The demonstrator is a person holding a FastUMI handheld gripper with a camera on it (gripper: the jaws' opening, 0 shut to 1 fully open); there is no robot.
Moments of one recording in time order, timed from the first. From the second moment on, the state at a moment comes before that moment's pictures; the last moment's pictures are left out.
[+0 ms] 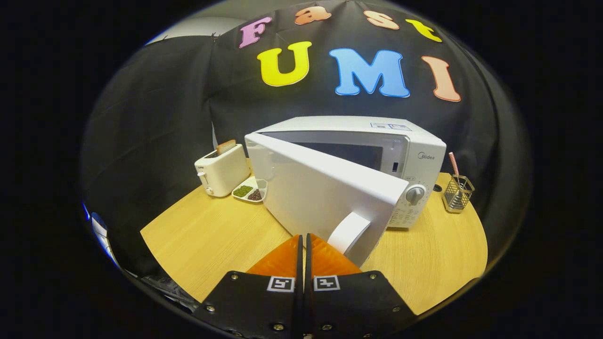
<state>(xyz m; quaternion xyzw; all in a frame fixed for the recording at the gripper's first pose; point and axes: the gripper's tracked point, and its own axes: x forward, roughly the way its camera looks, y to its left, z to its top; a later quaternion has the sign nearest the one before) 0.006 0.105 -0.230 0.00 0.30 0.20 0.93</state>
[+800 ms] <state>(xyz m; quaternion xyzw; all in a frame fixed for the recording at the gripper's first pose) 0.091 0.060 -0.239 -0.01 0.29 0.14 0.95</state>
